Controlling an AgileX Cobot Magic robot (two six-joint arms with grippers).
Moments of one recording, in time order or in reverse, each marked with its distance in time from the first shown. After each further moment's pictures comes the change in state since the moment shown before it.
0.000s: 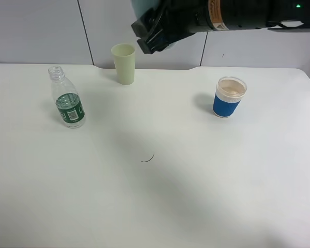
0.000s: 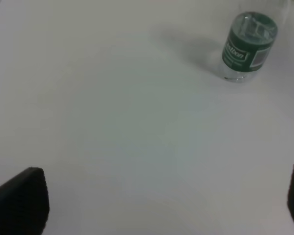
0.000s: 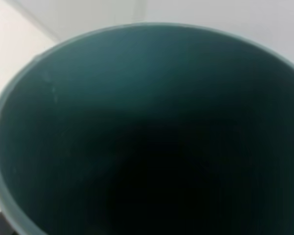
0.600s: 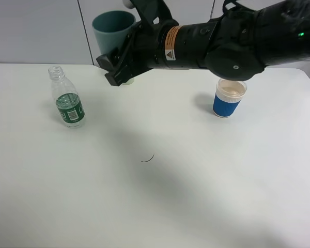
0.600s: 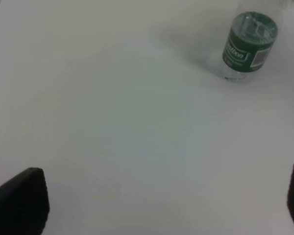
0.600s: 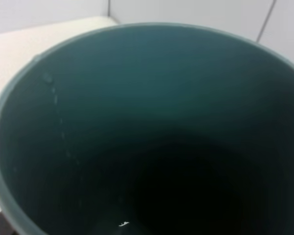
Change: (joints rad) left arm 0.000 0.000 0.000 0.000 0.000 -0.001; right arm 0.005 0.250 -0.002 0.710 -0.316 -0.629
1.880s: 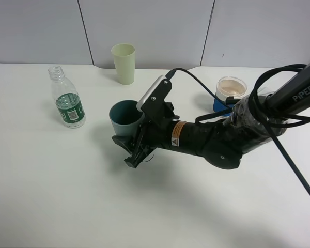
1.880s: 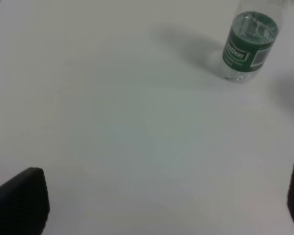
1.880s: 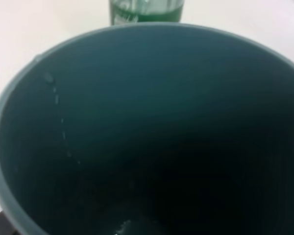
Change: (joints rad) left arm 0.000 0.000 0.000 0.000 0.000 0.001; right arm 0.028 0.296 0.358 0.294 -0.577 -0.337
